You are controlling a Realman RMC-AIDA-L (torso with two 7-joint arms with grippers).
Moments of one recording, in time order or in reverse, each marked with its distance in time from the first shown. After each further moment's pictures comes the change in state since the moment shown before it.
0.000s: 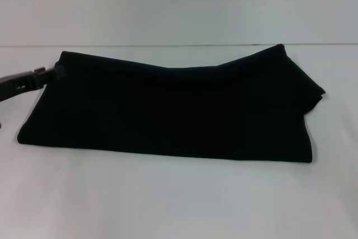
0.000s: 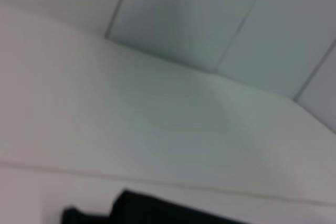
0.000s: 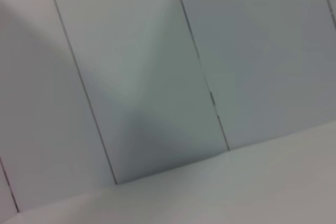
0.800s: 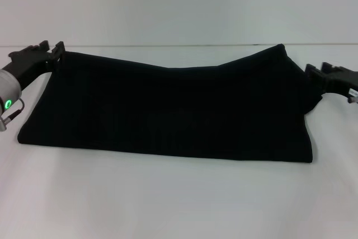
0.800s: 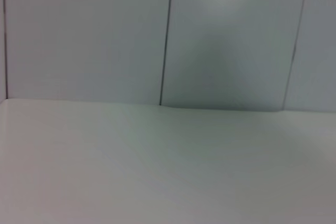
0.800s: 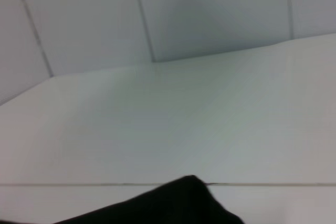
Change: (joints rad) left arm -0.197 -0.046 -0.354 -0.345 -0.202 -0.379 0.830; right arm 0.294 -0.001 -0.014 -0.129 -0.506 0.403 0.372
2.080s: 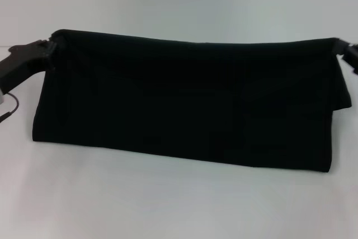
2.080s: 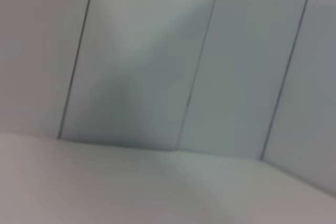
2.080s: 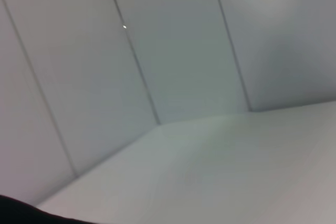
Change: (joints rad) left arm 0.072 0.082 -0.055 0.019 0.141 0.441 -0.176; right arm -0.046 -0.121 0.068 -0.076 -0.089 -0.473 0.157
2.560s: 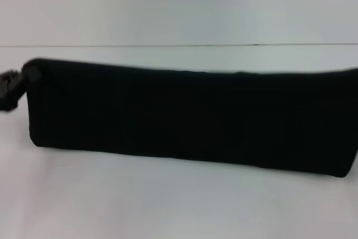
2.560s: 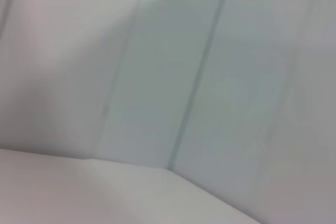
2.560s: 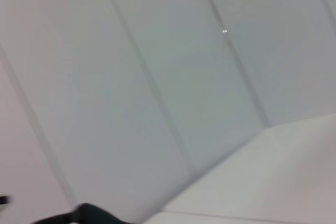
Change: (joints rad) left arm 0.155 0.044 -0.077 0.094 0.081 0.463 -0.104; right arm -0.137 -0.094 0.022 -0.010 0.001 -0.465 0.098
